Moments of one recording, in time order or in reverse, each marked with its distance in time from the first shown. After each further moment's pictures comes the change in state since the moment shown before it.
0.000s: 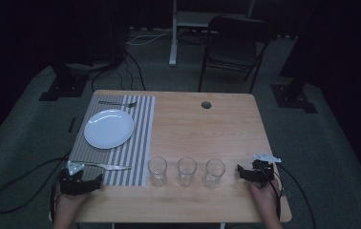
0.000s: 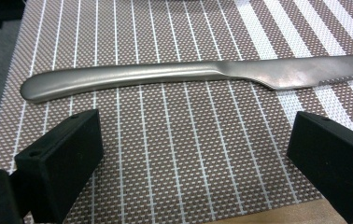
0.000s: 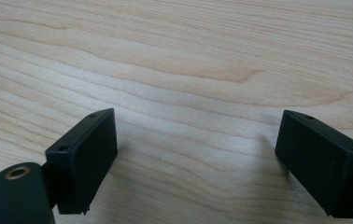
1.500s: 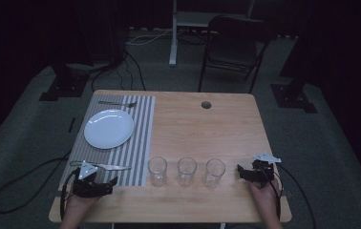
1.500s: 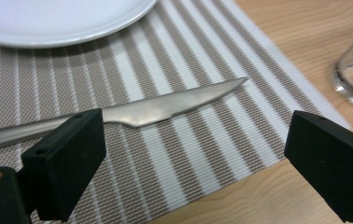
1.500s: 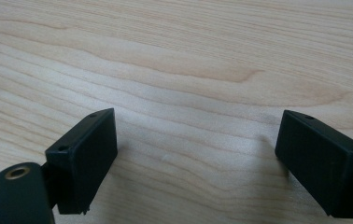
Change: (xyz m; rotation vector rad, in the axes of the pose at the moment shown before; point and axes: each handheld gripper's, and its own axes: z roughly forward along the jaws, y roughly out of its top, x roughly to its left) left arm -0.047 0.016 -0.023 -0.085 -0.234 0.126; right arm 0.000 0.000 0.000 0.000 0.000 0.000
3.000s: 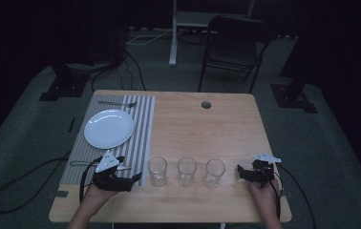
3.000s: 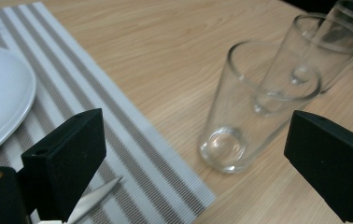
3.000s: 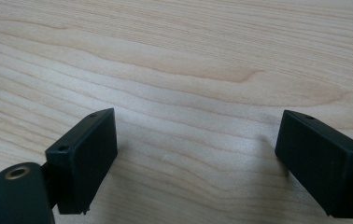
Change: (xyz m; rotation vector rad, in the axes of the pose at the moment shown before) left arm -0.056 0.063 -0.001 -0.108 -0.261 0.153; right arm 0.000 0.000 0.000 -0.001 0.000 0.000
